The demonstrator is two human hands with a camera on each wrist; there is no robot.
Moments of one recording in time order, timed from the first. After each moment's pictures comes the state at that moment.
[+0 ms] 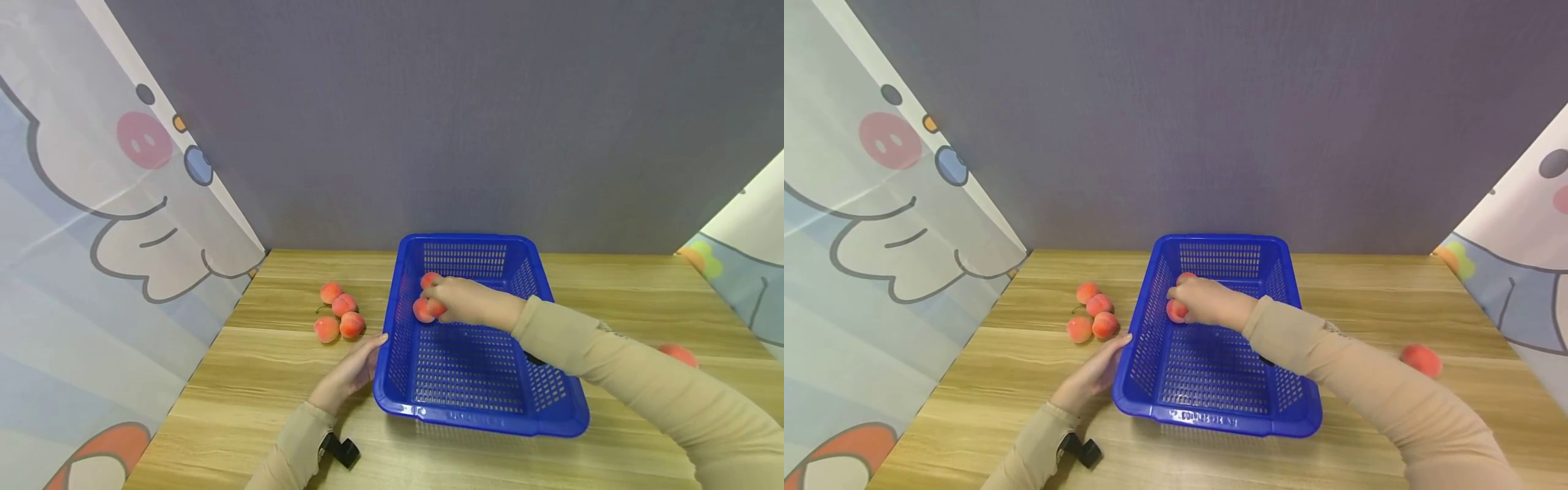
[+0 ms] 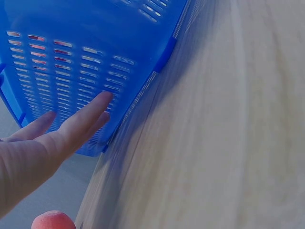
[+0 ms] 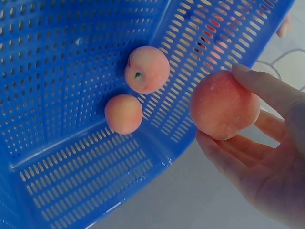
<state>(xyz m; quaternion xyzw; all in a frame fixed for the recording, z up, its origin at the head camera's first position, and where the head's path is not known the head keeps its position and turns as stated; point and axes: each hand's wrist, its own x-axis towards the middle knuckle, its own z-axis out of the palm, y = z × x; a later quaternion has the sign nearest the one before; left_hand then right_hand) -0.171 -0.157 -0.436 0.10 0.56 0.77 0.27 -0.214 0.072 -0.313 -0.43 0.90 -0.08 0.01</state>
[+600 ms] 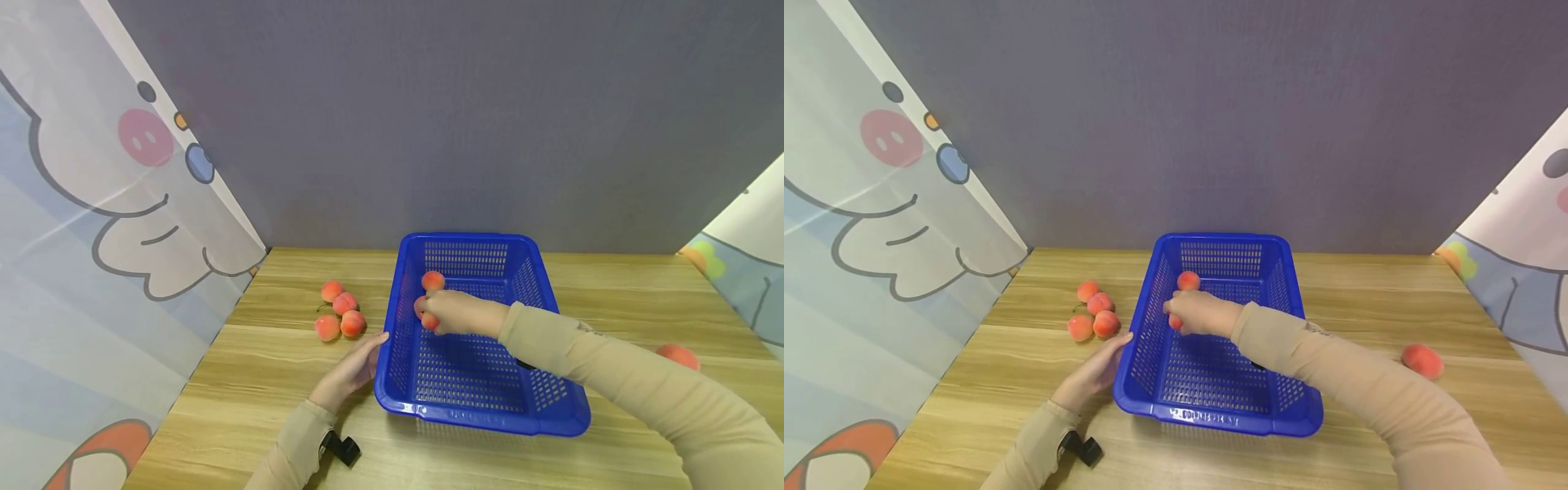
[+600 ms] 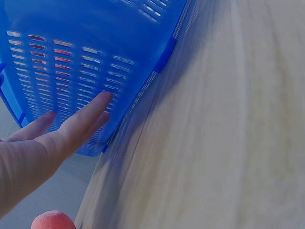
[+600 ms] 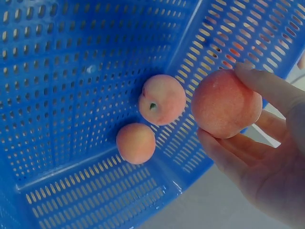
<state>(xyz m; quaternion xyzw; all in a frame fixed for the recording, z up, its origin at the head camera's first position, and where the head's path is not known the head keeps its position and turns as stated) -0.170 -0.157 -0.435 0.10 0.56 0.78 0.28 -0.213 0.057 -0.332 -0.44 0.89 -0.07 0.05</state>
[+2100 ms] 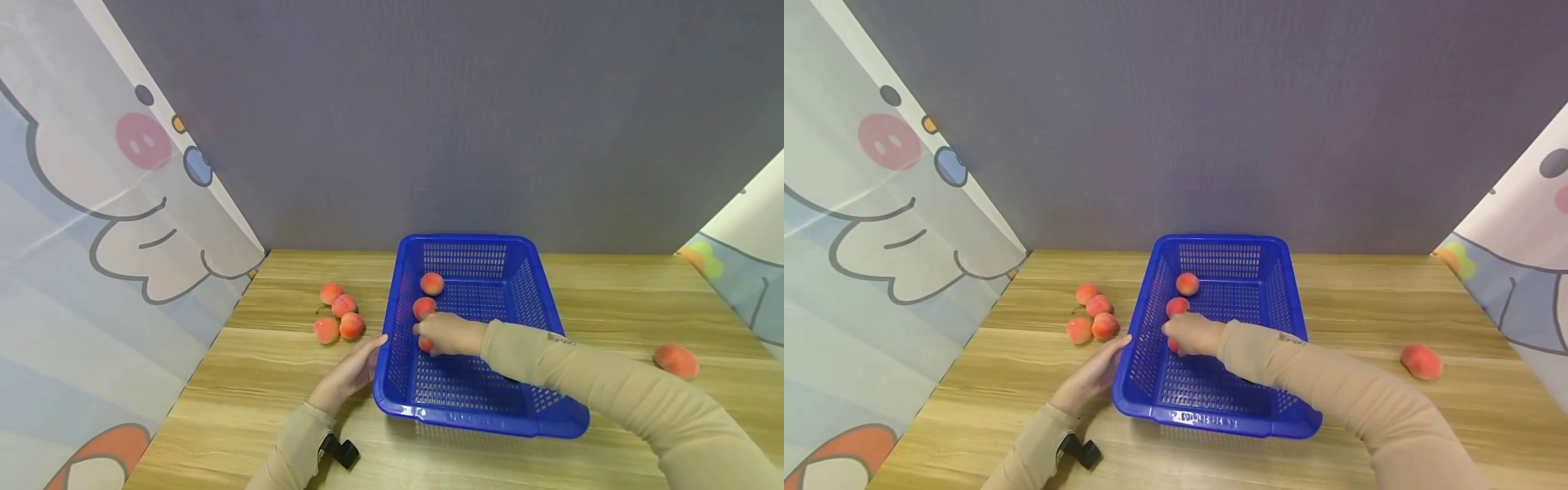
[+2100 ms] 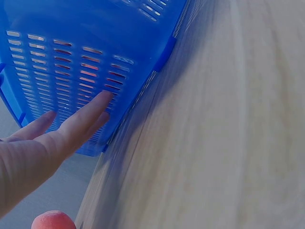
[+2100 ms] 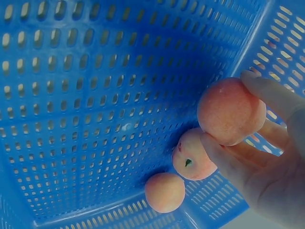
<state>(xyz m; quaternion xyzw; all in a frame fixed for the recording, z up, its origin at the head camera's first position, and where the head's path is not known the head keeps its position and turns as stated) -0.169 -0.157 -0.433 0.11 0.55 0.78 0.28 -0.207 0.045 -0.377 -0.43 0.90 -0.02 0.06</state>
